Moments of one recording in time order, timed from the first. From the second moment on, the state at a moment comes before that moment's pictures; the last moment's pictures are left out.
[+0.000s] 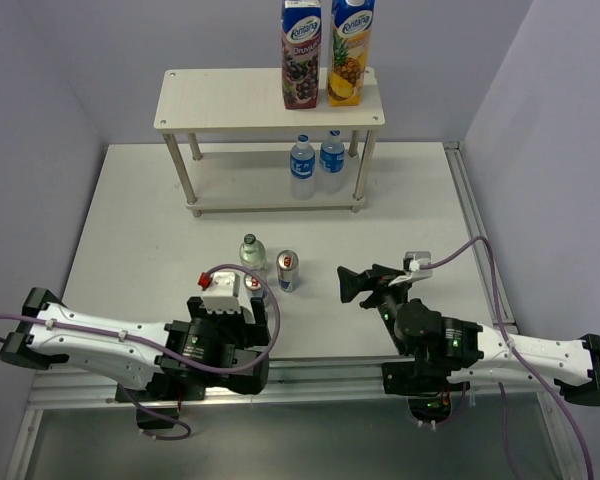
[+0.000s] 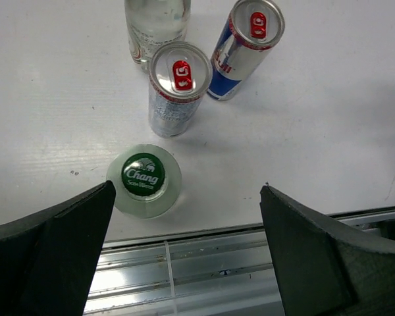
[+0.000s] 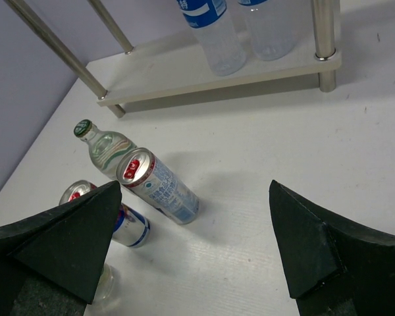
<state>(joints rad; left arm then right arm) -1.72 1.15 1.04 -1.32 -1.05 -1.67 1.34 0.46 0.40 -0.07 1.05 0.53</state>
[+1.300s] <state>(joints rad) -1.65 1.31 0.79 -1.33 -1.25 -1.96 1.34 0.51 0.32 -0.03 1.05 0.56</state>
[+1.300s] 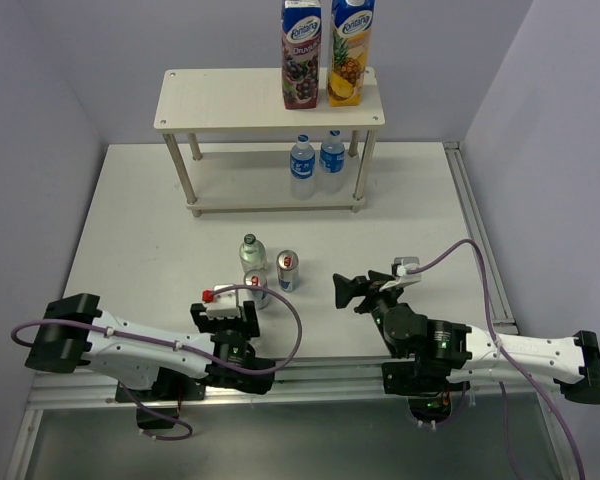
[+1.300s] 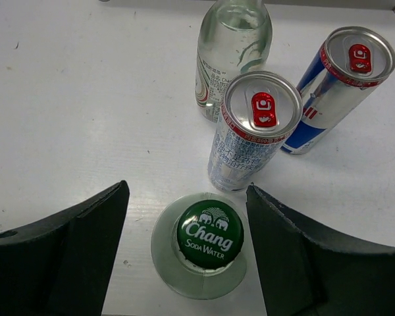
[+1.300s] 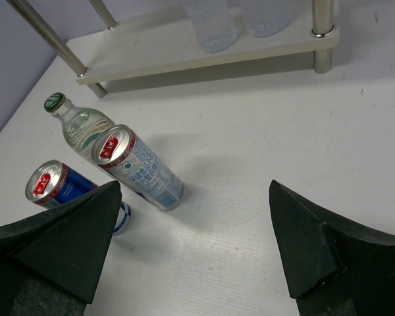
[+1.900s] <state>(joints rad) -1.65 1.41 0.81 -1.36 -1.30 -1.96 1.34 0.51 0.32 -0.02 1.05 0.56</state>
